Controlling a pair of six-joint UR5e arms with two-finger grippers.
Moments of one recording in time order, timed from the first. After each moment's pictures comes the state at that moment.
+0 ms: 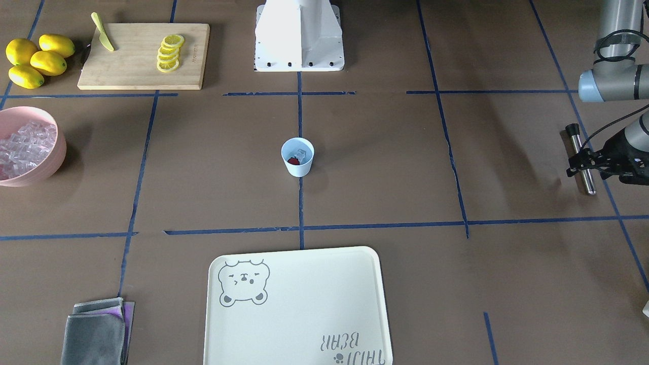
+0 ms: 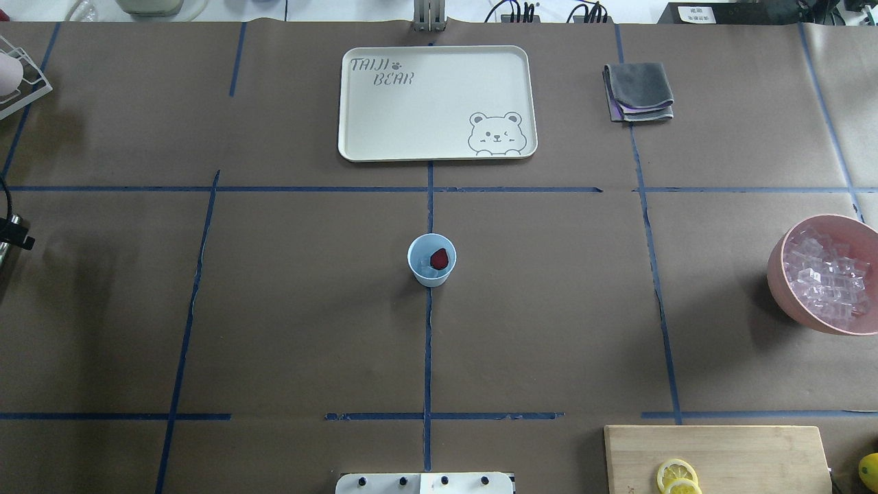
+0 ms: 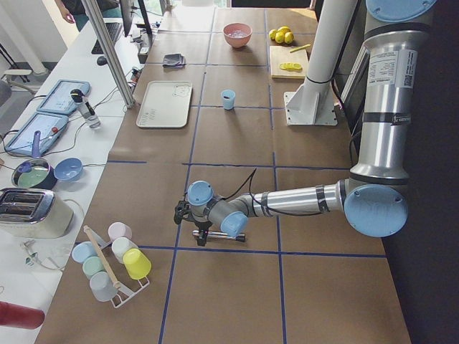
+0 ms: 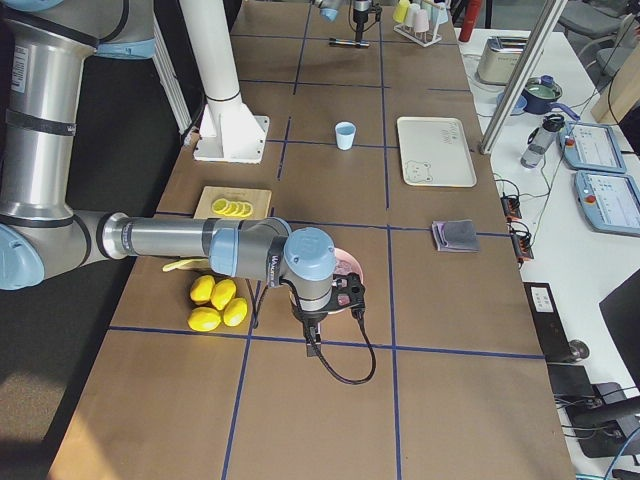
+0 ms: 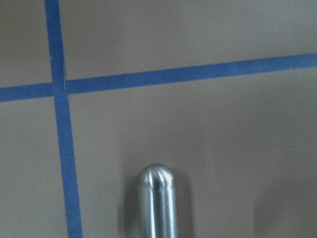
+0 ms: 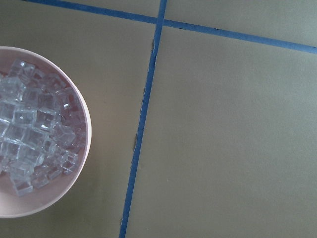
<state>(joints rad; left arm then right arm) -1.14 -1.59 -1.30 -2.27 -2.26 -0.49 1.66 -1.81 1.85 -1.71 2.31 -0.29</state>
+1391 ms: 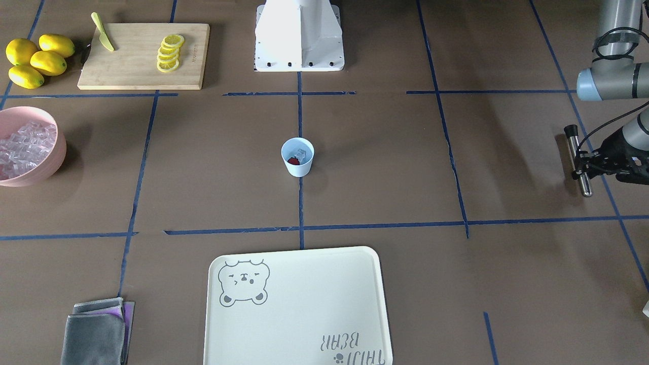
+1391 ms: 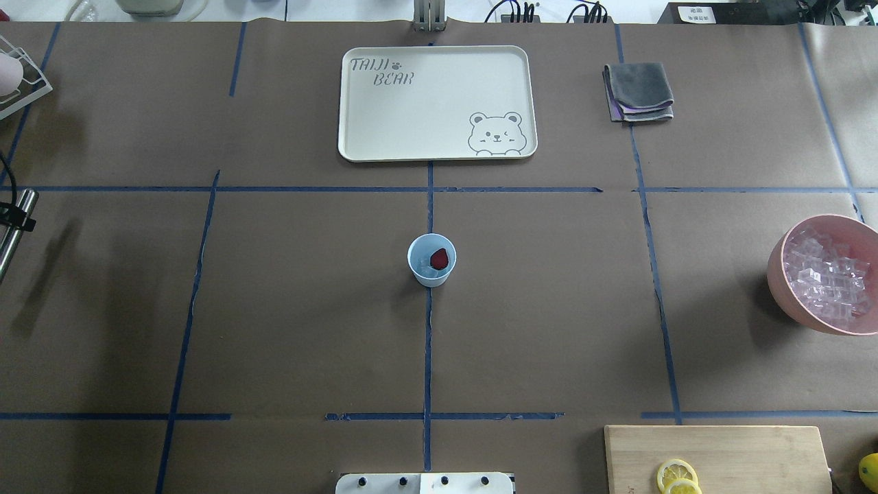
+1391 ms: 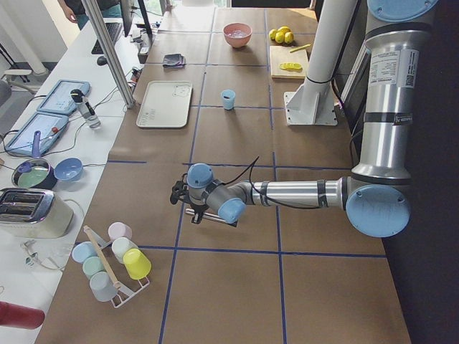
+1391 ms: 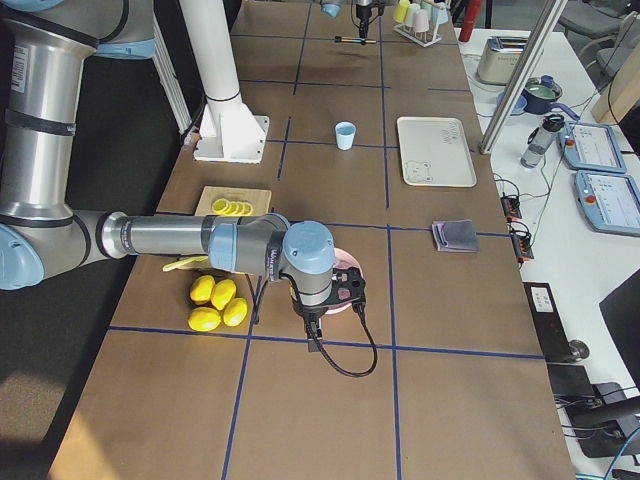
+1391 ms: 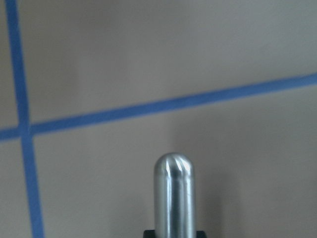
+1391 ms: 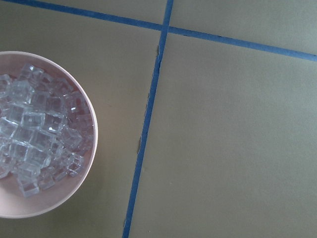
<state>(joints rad) -1.16 -1.59 -1.48 -2.27 -2.26 -0.45 1.66 -1.81 1.88 -1.71 2.31 -0.29</state>
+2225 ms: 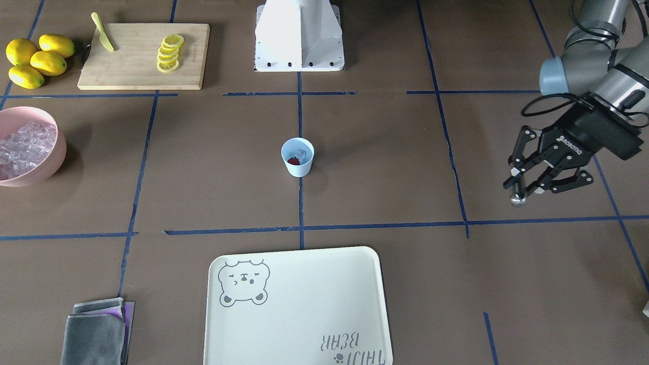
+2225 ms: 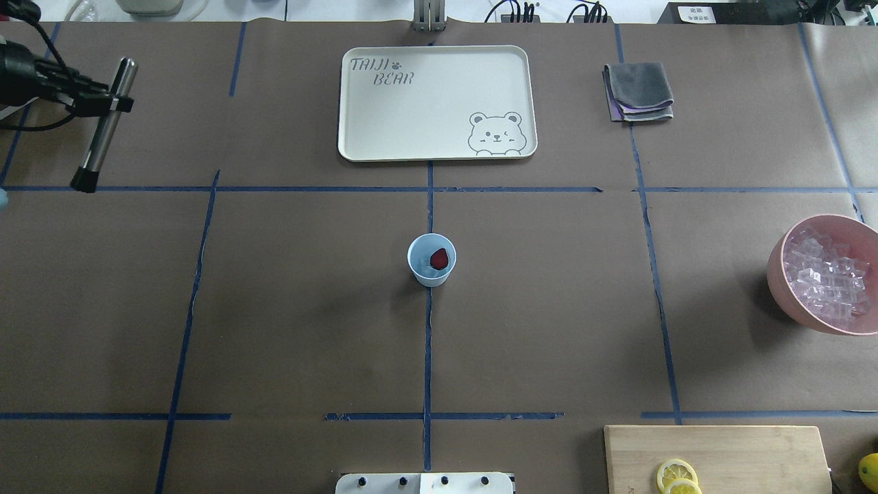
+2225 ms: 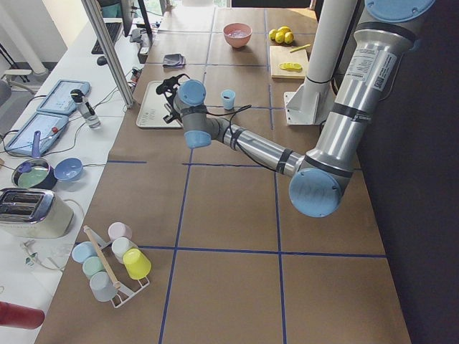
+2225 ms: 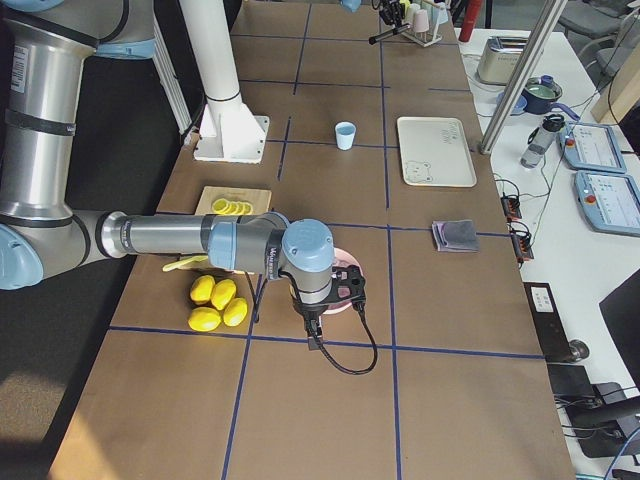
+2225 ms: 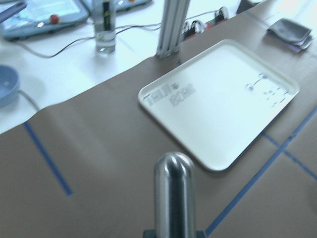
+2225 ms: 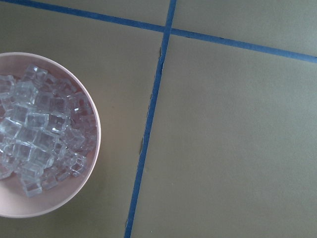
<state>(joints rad) -1.11 -1.93 -1.62 -2.59 -2.26 -0.52 1.66 -1.81 1.88 -1.71 2.32 -0.29</state>
